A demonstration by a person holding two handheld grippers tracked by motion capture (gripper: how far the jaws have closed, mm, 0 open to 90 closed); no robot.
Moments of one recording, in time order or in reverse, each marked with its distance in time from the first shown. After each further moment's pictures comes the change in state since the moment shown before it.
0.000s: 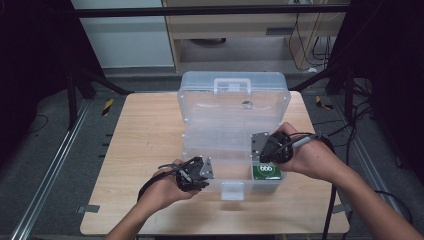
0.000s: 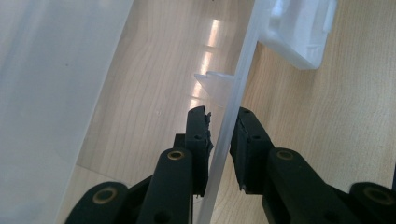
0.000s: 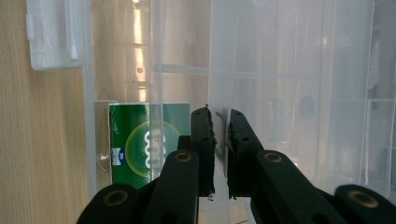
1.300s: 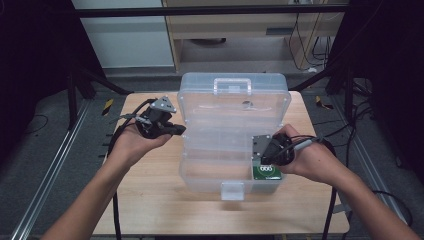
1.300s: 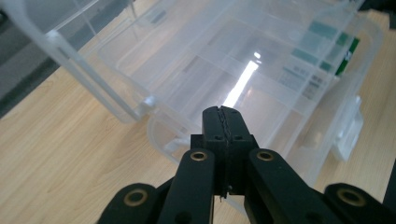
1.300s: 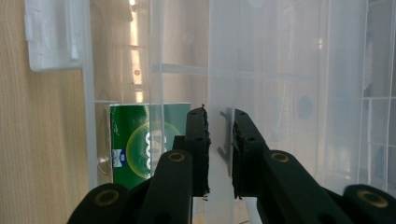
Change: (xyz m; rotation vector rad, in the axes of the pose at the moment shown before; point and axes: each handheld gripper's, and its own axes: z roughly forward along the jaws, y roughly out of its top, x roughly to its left) left arm 0.105 -0.010 -0.125 -0.259 0.069 -0.375; right arm 0.005 -0.003 0.000 -0.012 -0.021 0.004
